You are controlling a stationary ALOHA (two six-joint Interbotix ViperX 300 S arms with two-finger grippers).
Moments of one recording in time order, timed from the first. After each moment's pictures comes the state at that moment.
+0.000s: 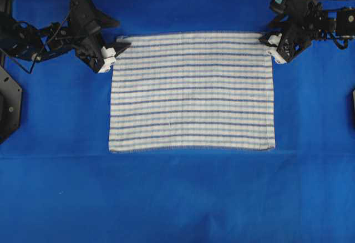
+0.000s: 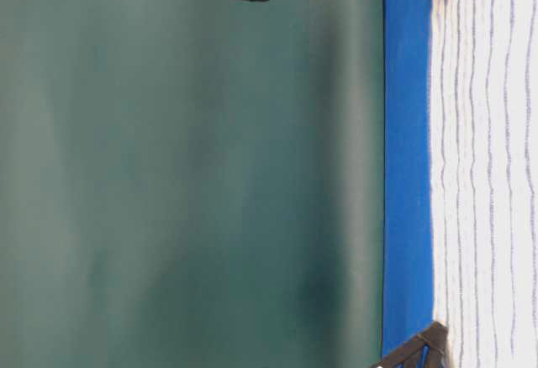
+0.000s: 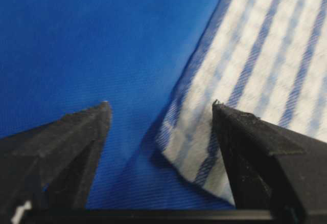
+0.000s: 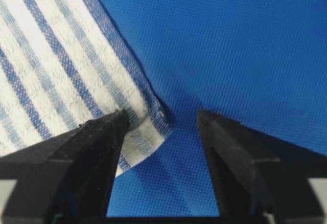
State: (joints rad) left arm 0.52 0.13 1.09 -0.03 -0.63 0.06; right arm -0.63 -0.01 0.98 -0.69 -0.07 0.67
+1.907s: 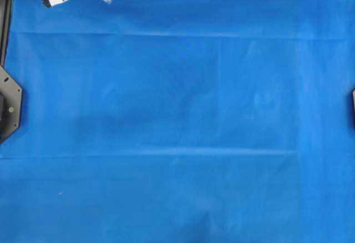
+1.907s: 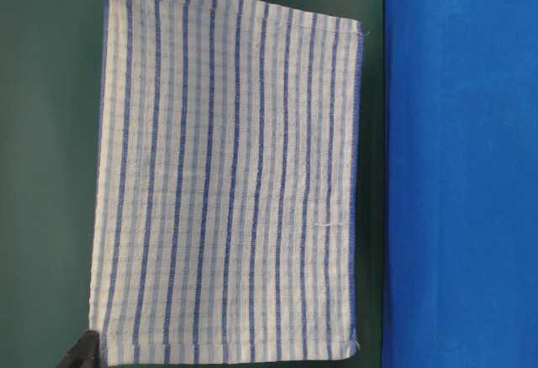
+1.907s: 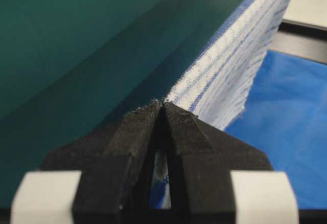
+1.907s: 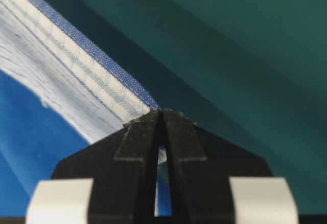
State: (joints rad) left arm 0.60 -0.65 0.85 -0.02 -0.14 0.11; right arm -0.57 -0.68 0.73 -0.74 0.33 0.67
